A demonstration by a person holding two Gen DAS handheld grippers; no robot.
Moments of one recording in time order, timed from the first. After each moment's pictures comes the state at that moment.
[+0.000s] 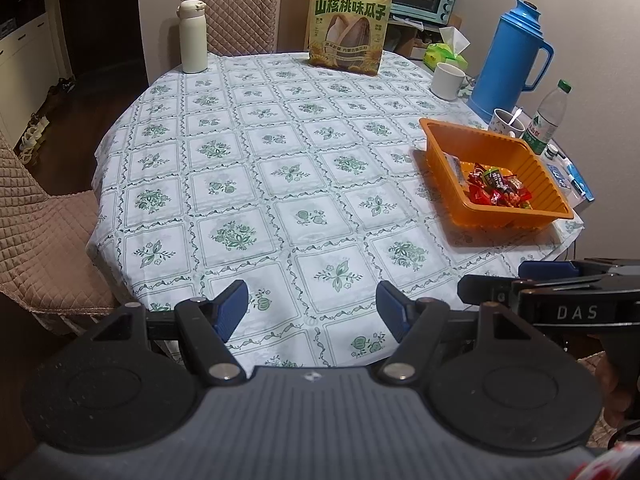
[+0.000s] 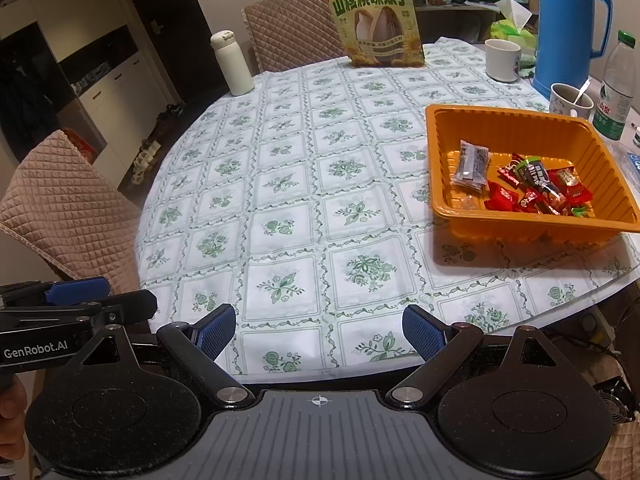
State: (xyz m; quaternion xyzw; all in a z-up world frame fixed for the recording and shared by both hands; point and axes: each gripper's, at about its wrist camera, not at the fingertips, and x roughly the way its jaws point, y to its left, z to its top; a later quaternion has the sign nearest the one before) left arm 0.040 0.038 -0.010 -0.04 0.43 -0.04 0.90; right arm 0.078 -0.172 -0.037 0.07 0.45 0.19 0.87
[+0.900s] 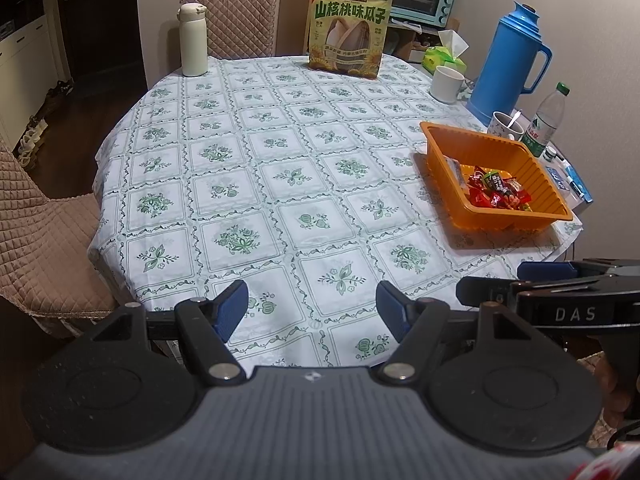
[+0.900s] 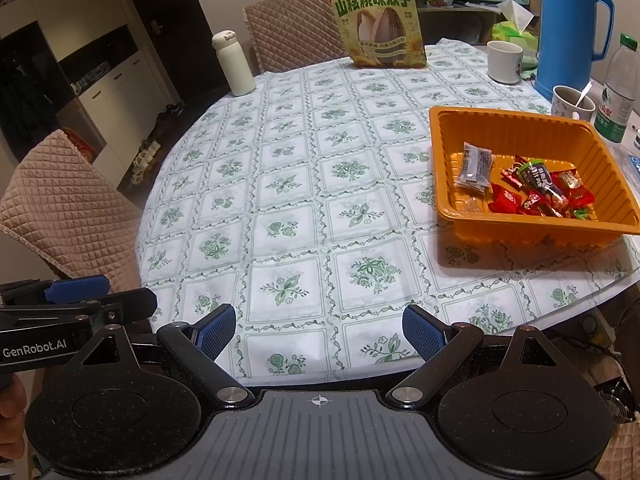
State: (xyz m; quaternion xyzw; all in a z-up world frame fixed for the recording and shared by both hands) left arm 0.041 0.044 -0.008 -0.04 0.42 -0.04 0.90; right arm 0.077 -0.165 -0.035 0.07 0.45 0.18 0.87
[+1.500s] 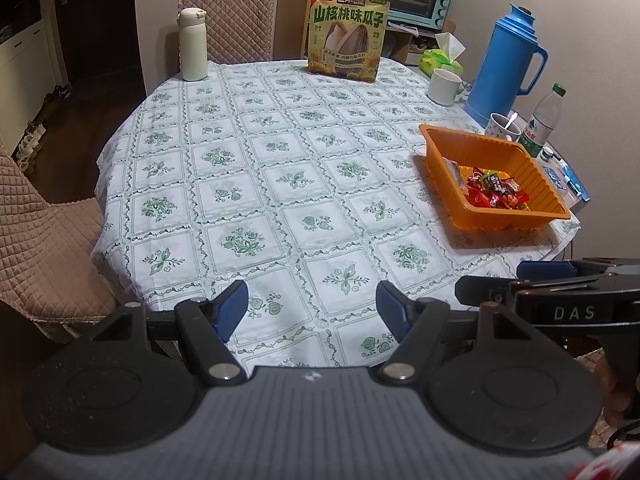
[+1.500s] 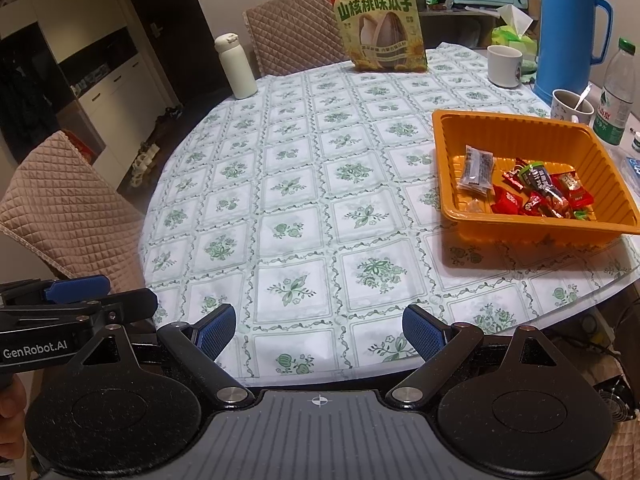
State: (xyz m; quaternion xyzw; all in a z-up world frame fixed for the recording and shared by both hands) left arm 0.035 0.052 -0.004 -0.04 0.42 -0.05 0.91; right arm 0.071 -0.158 -0.032 0.07 0.44 0.18 0.88
